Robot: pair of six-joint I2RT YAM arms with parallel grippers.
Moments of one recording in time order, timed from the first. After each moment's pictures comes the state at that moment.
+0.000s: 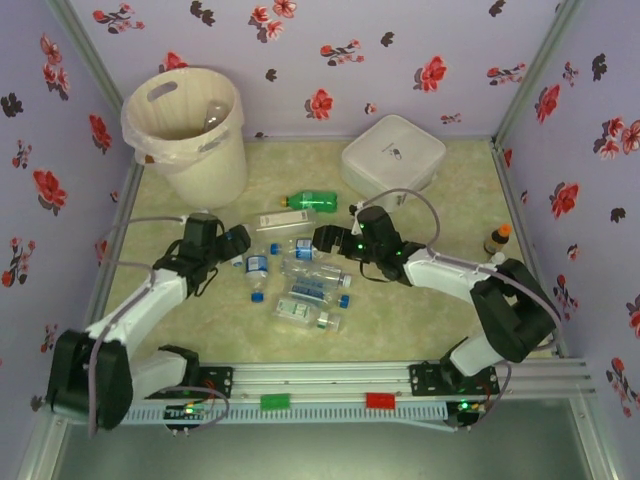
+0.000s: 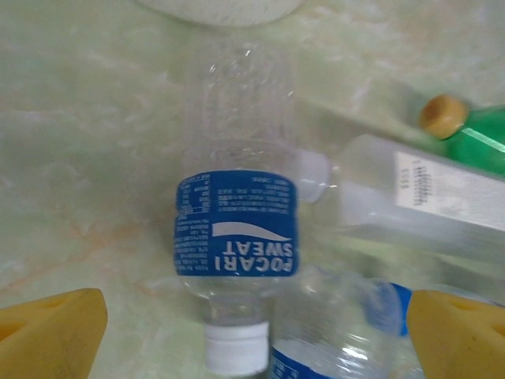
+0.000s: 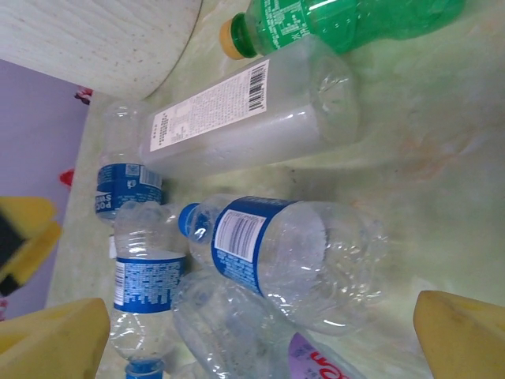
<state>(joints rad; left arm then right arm) -0.32 1.18 0.63 -0.26 -0.14 -0.63 0.67 1.51 0.75 0.16 -0.24 0.80</state>
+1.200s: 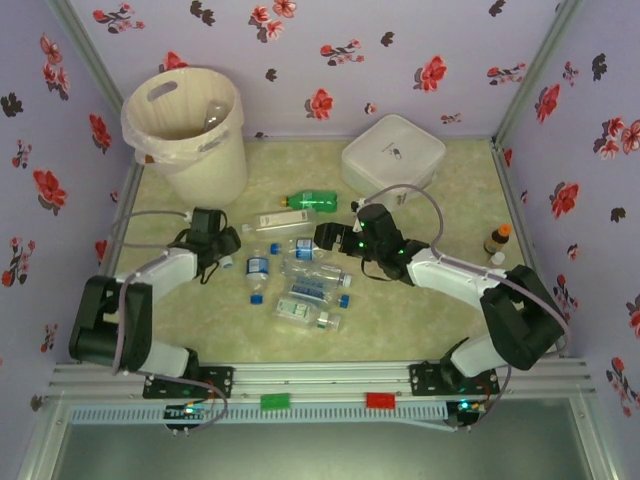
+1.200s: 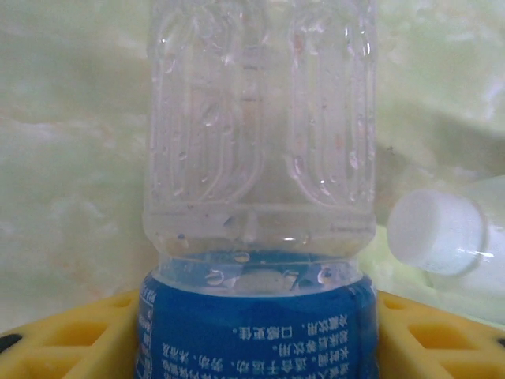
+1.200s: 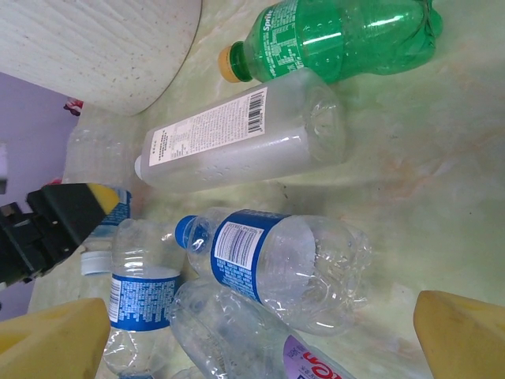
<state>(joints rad) -0.24 1.41 0.67 -0.15 -0.16 -0.57 0.68 1.46 0.79 0.07 -0.16 0.75</state>
